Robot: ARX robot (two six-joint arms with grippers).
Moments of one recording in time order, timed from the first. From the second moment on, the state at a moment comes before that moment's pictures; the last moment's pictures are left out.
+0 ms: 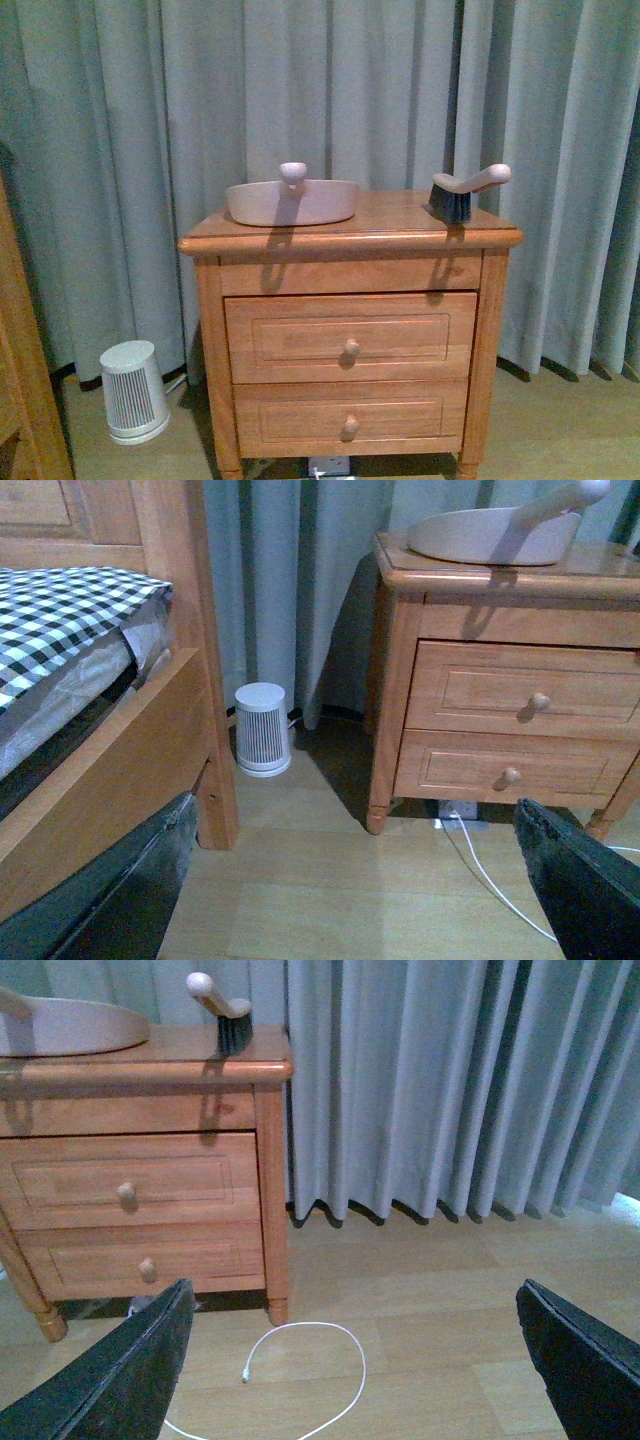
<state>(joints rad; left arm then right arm) 0.00 0.00 0.01 0.00 0.00 0.00 0.00 0.00 0.02 0.00 0.00 0.00</state>
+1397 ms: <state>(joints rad) 0.00 0.00 0.01 0.00 0.00 0.00 0.00 0.00 0.02 0.00 0.00 0.00</state>
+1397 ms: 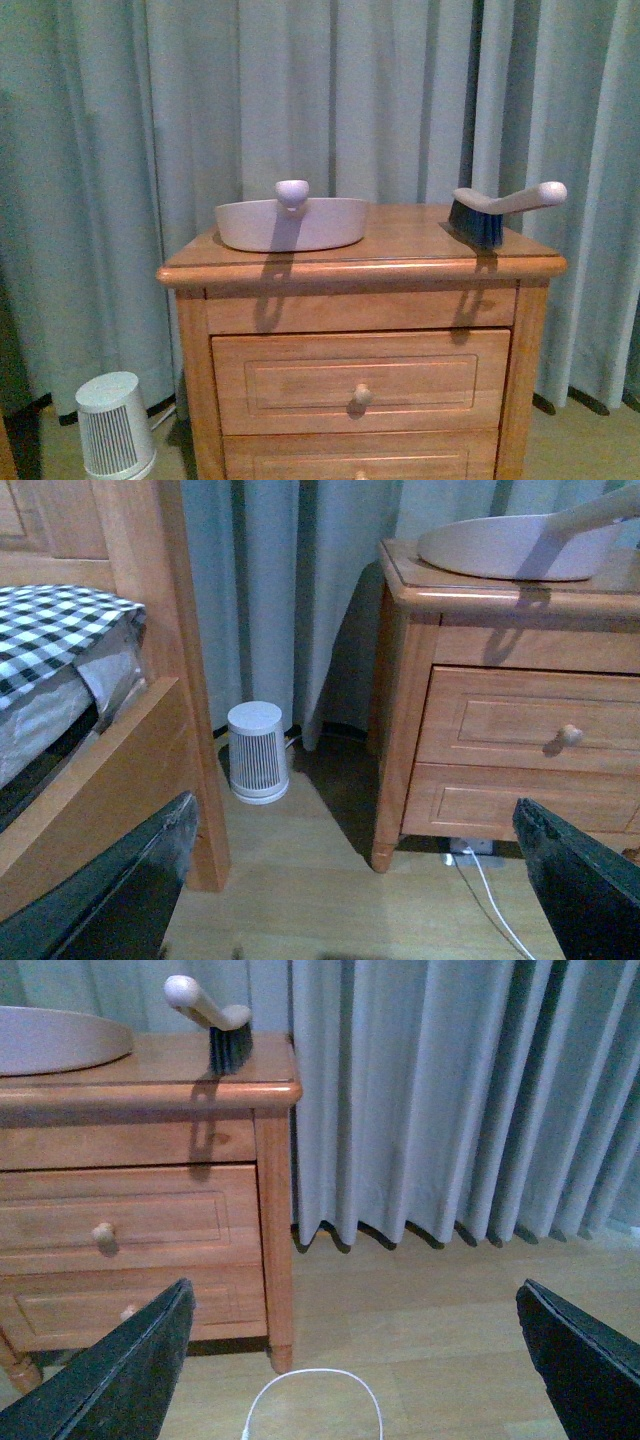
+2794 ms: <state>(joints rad) -0.37 1.39 1.20 -0.25 -0.46 0.06 0.00 0.00 0.02 0.00 0.00 0.00</state>
